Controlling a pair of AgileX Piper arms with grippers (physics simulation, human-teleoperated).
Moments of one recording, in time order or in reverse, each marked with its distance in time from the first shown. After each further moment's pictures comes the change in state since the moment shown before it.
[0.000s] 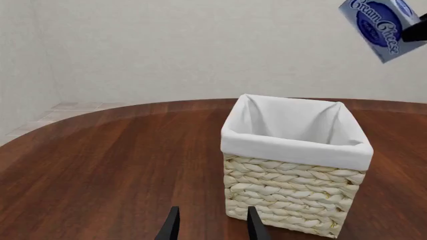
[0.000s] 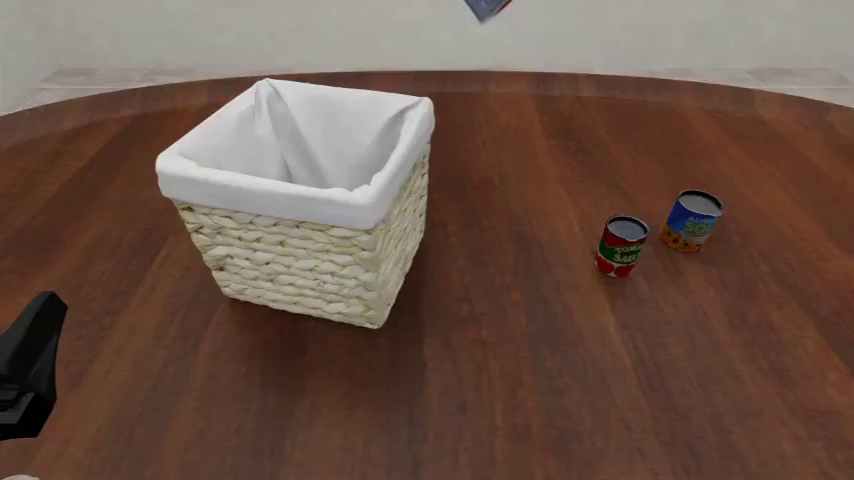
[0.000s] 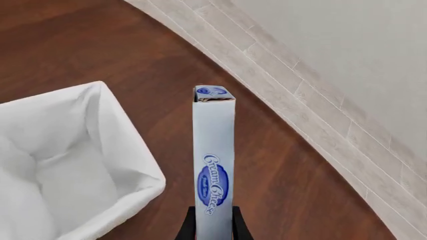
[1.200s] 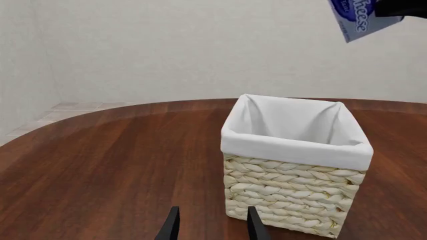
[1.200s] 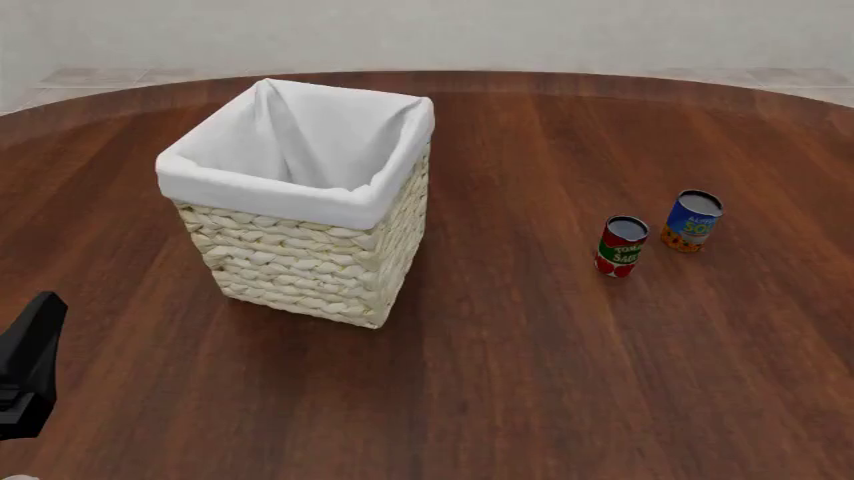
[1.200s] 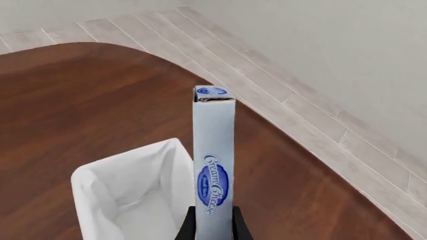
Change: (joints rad) left arm 0.000 0.000 0.000 0.000 0.000; right arm 0.208 -0.005 -0.034 -0.114 0.154
